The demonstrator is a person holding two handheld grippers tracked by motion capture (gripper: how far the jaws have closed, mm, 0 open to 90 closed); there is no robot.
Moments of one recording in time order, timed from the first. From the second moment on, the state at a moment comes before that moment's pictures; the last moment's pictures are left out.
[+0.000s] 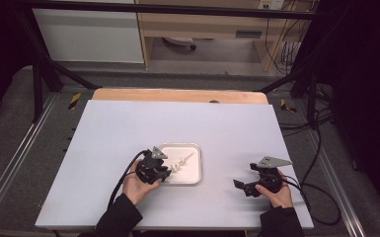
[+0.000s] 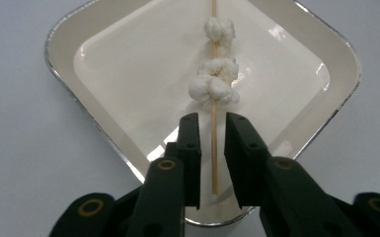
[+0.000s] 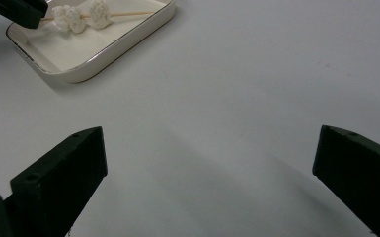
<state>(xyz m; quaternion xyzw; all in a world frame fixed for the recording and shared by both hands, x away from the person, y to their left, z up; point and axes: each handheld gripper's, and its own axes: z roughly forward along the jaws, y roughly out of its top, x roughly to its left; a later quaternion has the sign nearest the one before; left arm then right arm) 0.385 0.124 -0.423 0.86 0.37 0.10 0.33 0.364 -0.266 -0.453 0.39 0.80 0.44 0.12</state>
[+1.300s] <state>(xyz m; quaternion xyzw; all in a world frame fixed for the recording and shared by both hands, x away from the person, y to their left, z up) 0.347 0.253 -0.442 0.82 0.40 0.15 0.38 0.362 -0.266 -0.453 0.39 0.80 0.43 0.12</state>
